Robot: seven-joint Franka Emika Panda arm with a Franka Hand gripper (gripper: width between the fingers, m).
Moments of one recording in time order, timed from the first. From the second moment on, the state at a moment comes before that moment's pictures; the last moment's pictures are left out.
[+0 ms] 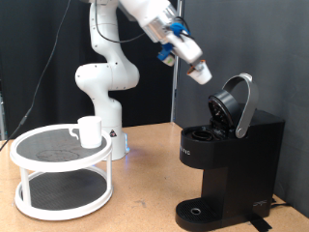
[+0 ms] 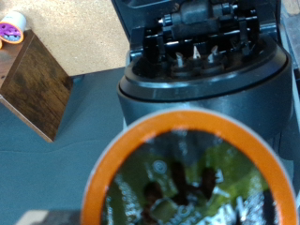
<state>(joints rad) 0.02 -0.29 -0.03 -2.18 0.76 2.05 2.31</state>
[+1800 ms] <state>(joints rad) 0.03 -0.17 0.00 -2.34 0.71 2.27 2.22</state>
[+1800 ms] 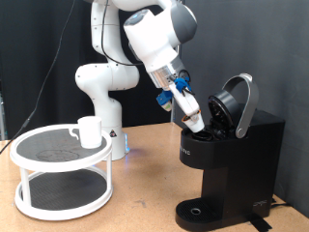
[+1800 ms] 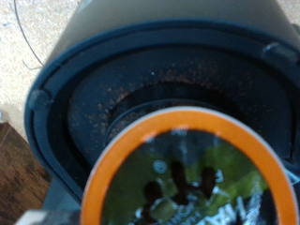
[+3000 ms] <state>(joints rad) 0.03 -0.14 0.05 -2.35 0.82 2.32 2.15</state>
